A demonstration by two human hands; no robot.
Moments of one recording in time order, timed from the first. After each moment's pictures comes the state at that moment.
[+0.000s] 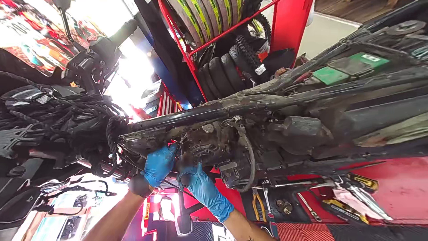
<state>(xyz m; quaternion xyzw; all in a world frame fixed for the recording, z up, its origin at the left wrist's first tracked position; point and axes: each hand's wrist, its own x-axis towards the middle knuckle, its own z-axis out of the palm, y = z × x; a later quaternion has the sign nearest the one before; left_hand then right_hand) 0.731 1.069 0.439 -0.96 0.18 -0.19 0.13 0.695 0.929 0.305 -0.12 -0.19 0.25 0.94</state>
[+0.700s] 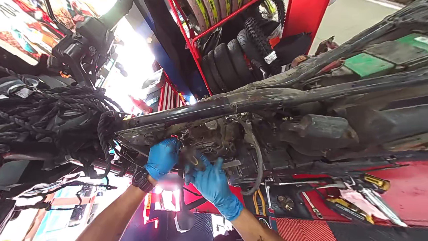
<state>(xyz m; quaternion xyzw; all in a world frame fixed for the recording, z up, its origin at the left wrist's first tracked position) 0.743 1.043 0.456 -0.99 0.09 -0.08 0.07 0.703 0.907 0.322 -0.11 -0.21 0.23 0.94</state>
